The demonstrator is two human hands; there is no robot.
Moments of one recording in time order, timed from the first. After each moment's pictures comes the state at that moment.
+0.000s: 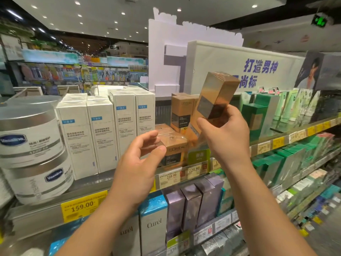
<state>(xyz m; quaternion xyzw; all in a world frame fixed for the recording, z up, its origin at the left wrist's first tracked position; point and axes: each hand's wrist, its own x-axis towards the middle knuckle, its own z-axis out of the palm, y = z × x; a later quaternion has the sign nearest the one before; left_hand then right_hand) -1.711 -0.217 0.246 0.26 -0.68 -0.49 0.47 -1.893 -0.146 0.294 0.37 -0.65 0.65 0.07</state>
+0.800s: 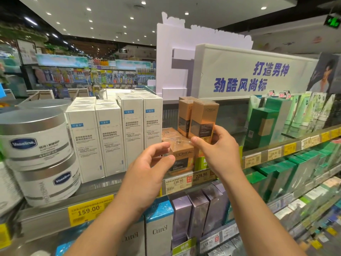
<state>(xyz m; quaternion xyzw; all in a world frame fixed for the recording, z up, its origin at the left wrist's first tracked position) -1.714 -0.226 0.241 0.29 -0.69 -0.52 0.41 -1.913 -0.178 0.251 0.42 -0.70 0.58 0.01</state>
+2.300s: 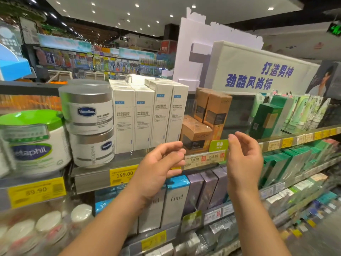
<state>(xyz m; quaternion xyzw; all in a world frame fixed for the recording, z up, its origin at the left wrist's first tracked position) -1.650 -0.212 0.219 0.21 -0.60 -0.68 0.35 -1.834 -0.129 0.223 0.26 -0.58 0.77 0.03</state>
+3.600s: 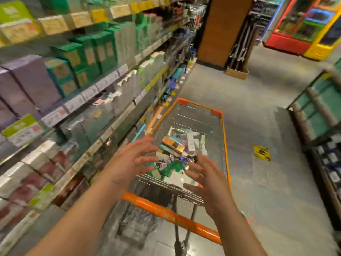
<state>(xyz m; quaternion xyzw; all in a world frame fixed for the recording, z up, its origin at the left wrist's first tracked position) -1.726 0.143 0.064 0.19 -0.55 -0.81 -0.06 -1.740 0.362 0.028 -0.19 -0.62 0.75 -0.12</state>
